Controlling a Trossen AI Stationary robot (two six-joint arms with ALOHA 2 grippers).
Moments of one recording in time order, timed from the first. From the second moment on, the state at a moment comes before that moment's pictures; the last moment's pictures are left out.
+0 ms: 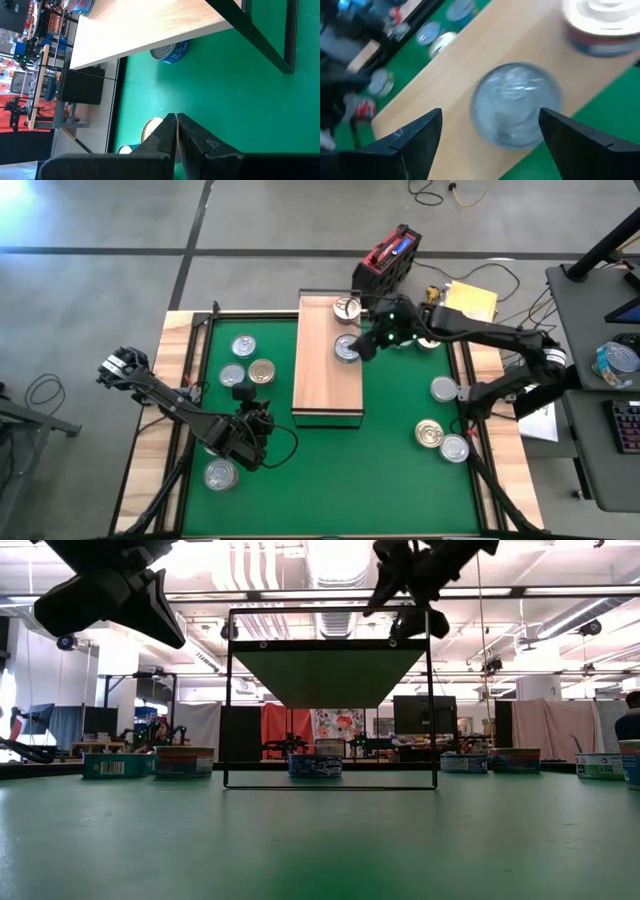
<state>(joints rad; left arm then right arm) -0.56 1.48 1.05 -1.07 -0.95 -0.47 -0.36 1.40 1.27 -0.58 -0.13 0.50</state>
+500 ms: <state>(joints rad) -0.55 1.48 1.05 -1.07 -0.95 -0.46 -0.06 1.44 1.22 -0.60 0.20 0.40</state>
